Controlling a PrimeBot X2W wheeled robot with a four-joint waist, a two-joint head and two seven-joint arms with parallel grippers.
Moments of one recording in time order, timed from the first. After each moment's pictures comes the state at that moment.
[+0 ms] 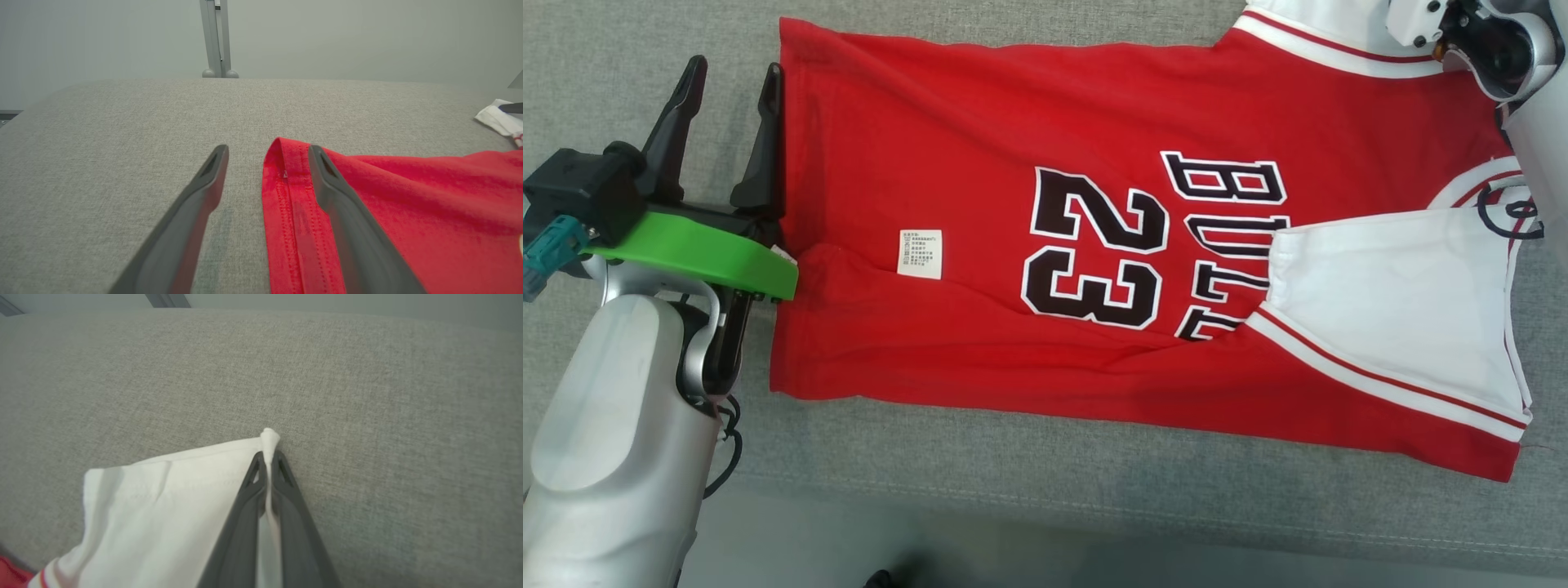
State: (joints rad) left arm -0.60 0.23 -0.31 0.28 -0.53 -0.10 -0.25; right arm -1.18 -0.33 0.58 0.86 0.64 0.09 0.32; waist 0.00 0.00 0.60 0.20
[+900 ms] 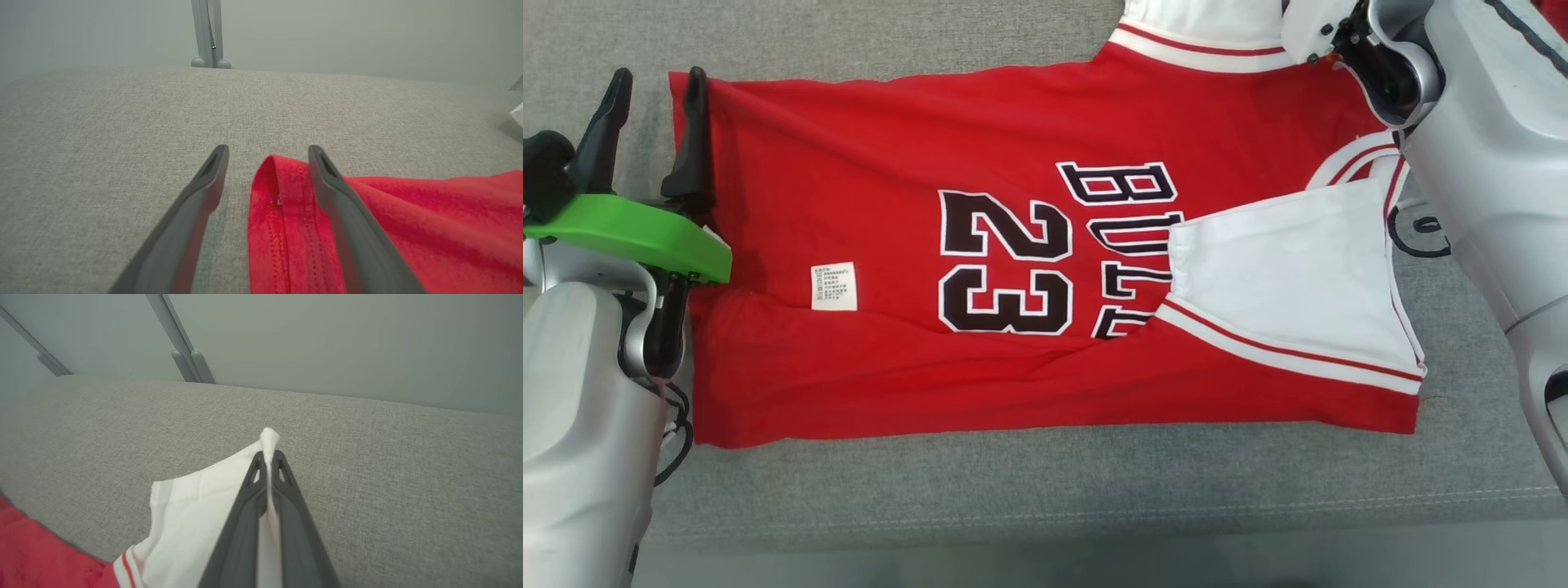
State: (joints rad) left arm -0.67 0.27 -0.27 0.48 -0.57 -0.12 -0.25; right arm -1.18 -0.21 0.64 0.86 0.63 0.11 0.05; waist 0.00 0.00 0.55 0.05
